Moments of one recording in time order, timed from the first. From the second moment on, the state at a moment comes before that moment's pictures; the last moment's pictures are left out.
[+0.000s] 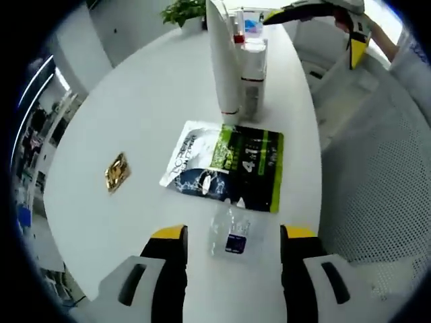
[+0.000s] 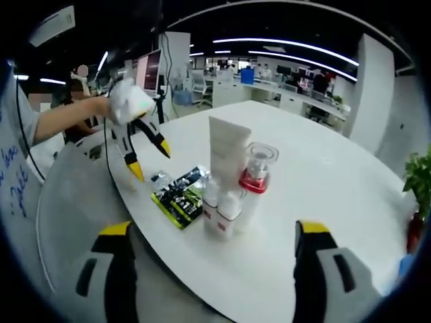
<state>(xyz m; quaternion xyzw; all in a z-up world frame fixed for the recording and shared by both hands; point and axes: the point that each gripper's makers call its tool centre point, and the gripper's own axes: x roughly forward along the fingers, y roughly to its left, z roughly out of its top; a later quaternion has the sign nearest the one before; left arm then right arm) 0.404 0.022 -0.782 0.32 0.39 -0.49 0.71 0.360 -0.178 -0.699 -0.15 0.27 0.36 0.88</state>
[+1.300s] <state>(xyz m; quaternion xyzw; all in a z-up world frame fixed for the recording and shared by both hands) 0.409 0.030 -0.710 0.20 0.27 -0.38 0.86 0.369 -0.188 -0.689 -0.16 0.25 0.35 0.89</state>
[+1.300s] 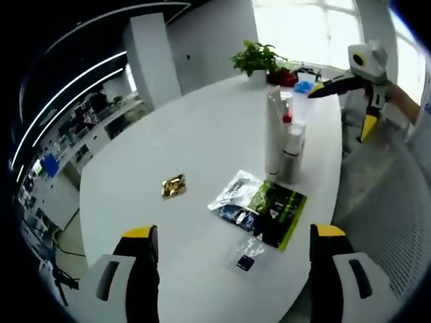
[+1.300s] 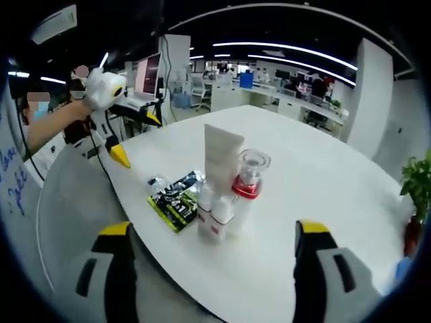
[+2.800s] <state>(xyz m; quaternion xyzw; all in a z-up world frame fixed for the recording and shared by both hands) 0.397 0.099 -0.659 0.10 0.19 -0.28 0.94 0.361 -0.163 -0.671 -0.12 0.23 0.30 0.92</state>
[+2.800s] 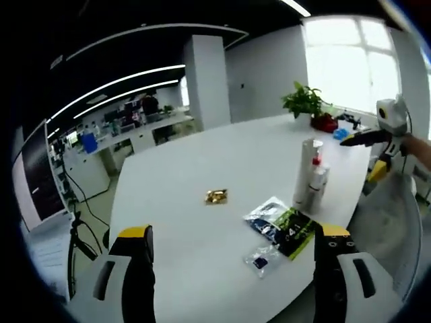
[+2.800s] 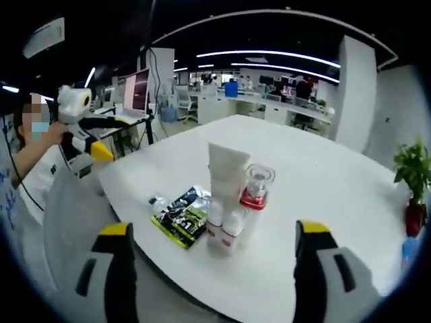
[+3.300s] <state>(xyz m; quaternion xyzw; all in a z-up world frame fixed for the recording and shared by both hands) 0.401 0.084 -0.672 0.10 0.20 -0.34 0.91 0.356 -0.148 -0.660 -0.13 0.24 0.26 0.93</state>
